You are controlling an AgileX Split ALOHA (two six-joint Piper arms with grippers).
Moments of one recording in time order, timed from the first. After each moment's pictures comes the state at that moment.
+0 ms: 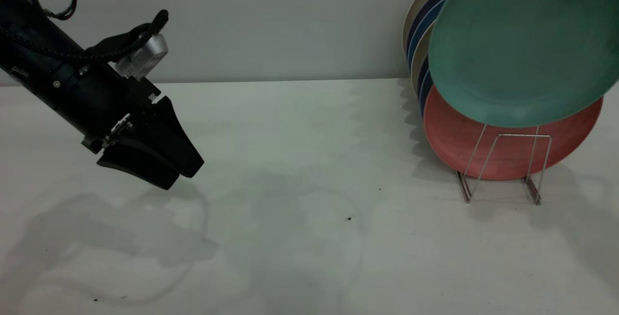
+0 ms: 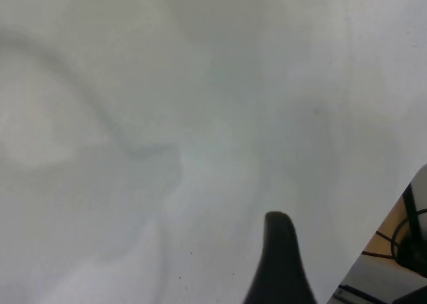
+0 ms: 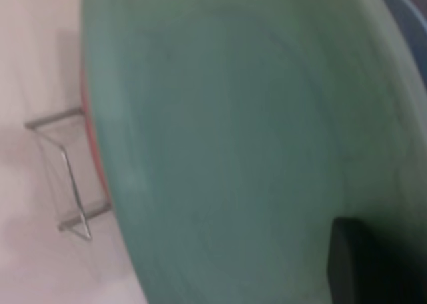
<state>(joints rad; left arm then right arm) -0.03 2.12 -1.20 -0.85 0.91 0.94 0.10 1.69 -1.26 0.19 0.50 -1.34</state>
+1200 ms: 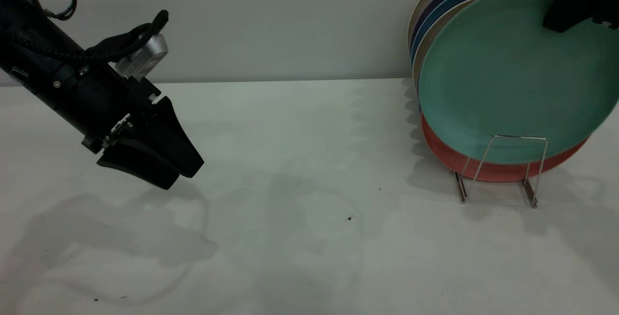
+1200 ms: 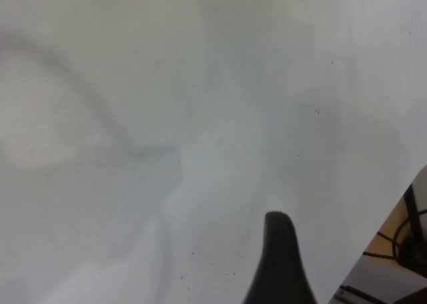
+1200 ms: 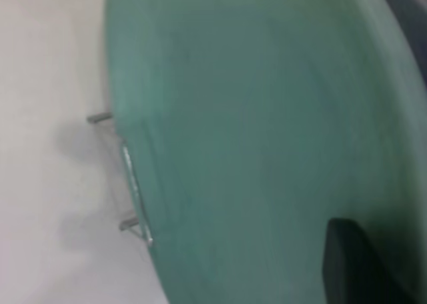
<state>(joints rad) -0.03 2.12 -1.20 -0.85 0.91 0.94 0.09 1.77 -1.26 0.25 0.56 -1.34</state>
